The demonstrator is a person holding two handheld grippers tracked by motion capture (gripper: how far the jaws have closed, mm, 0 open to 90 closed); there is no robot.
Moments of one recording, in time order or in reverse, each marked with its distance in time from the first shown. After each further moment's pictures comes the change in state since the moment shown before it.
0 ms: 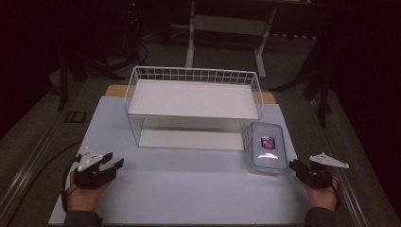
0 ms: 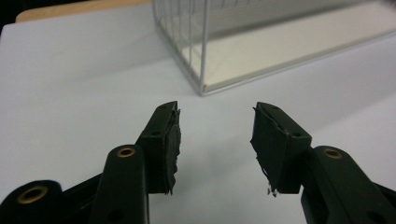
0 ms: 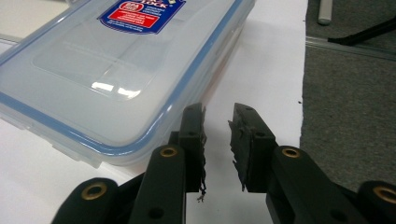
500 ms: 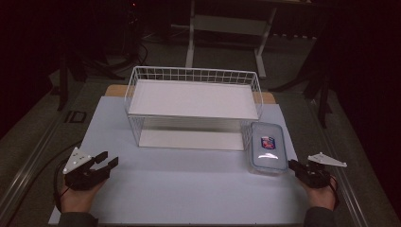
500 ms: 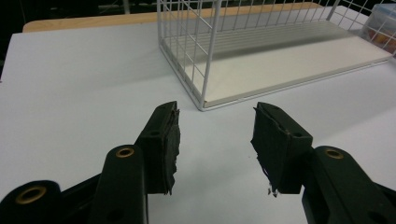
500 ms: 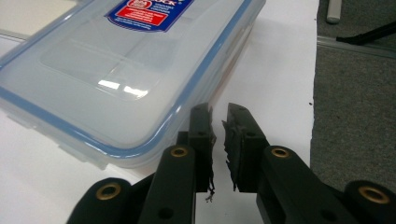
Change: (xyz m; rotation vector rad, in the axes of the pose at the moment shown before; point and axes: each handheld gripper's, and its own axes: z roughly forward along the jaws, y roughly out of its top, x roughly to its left) left arm 0.008 0.000 -0.008 -0.057 -0.014 -0.058; right arm 0.001 0.001 0.005 0.012 0.020 -0.009
